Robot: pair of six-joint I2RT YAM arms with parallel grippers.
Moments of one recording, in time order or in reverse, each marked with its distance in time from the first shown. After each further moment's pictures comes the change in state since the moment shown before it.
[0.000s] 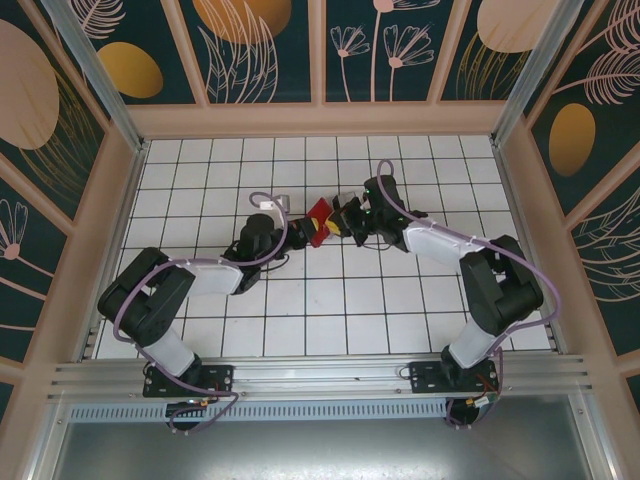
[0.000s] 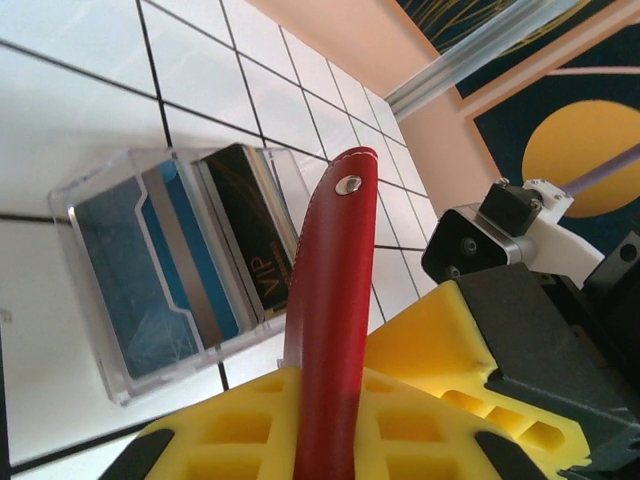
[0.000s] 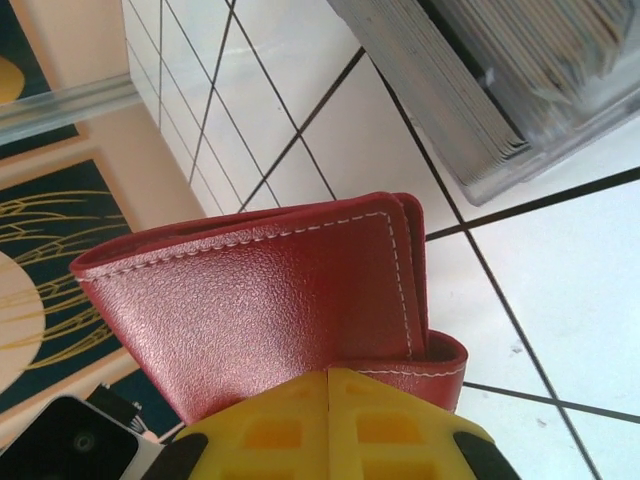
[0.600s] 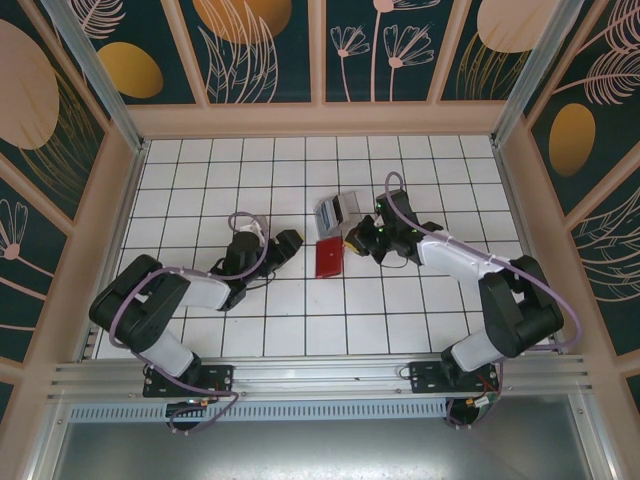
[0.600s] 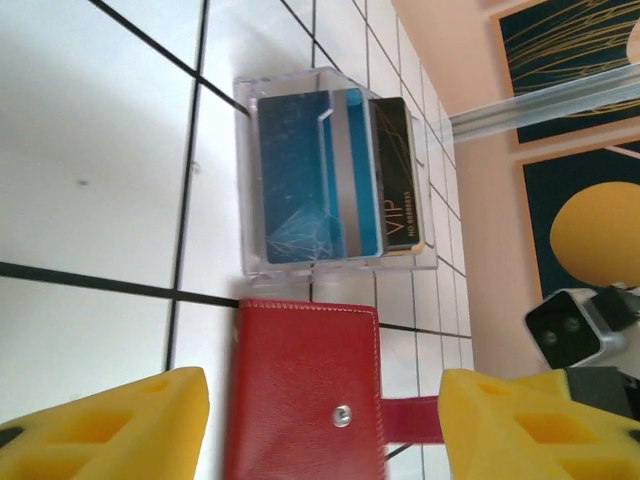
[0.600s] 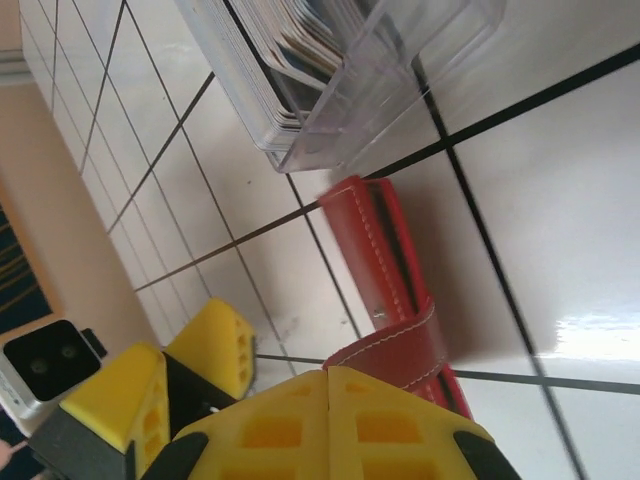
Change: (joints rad) left arm 0.069 -0.066 -0.193 0.018 0.014 -0.250; right arm -0.017 -0.158 -0.122 -0.191 0.088 -0.264
